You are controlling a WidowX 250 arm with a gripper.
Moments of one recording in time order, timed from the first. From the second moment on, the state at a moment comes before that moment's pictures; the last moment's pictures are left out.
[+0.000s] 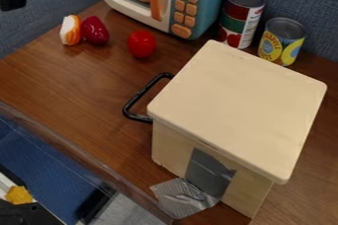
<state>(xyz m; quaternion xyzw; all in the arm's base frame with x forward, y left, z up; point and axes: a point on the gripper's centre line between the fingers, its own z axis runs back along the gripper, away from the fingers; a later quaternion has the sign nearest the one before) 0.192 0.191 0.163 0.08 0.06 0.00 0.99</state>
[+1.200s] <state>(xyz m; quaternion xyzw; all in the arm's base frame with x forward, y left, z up) 0.267 0.072 0.088 0.01 0.07 0.10 0.99</state>
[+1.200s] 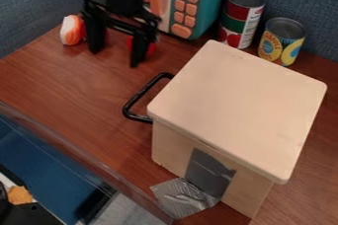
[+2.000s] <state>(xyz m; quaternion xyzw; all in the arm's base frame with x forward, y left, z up) 0.270 0.042 0.042 0.02 0.12 0.06 0.99</state>
